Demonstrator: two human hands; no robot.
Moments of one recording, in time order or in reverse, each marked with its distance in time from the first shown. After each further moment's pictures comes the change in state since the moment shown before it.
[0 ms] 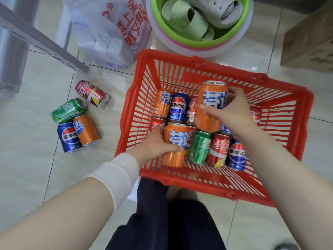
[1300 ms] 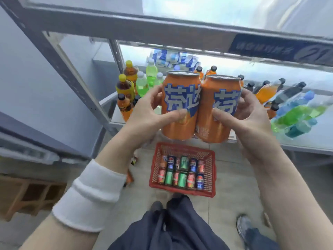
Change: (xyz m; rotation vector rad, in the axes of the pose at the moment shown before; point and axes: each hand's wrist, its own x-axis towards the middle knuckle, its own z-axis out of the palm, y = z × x) left_hand -0.670 0.337 -0.104 -0.097 0.166 1.002; right_hand -0.484 -0.445 -0.309 0.513 -0.013 -0.568
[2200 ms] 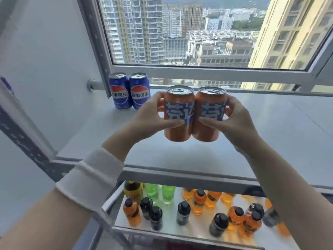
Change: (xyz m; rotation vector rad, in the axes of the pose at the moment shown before) left_hand 0.248 0.146 -0.106 0.432 0.047 0.317; right_hand 0.268 -0.135 0.038 -0.204 0.050 -0.379
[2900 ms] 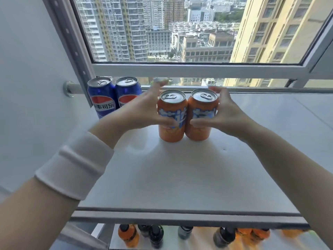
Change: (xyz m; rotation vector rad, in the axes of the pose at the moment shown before) left_hand 0.090 -0.032 -0.035 0.326 -0.248 0.027; right_hand 0.080 0.012 0.024 -0.313 -0.167 0.068
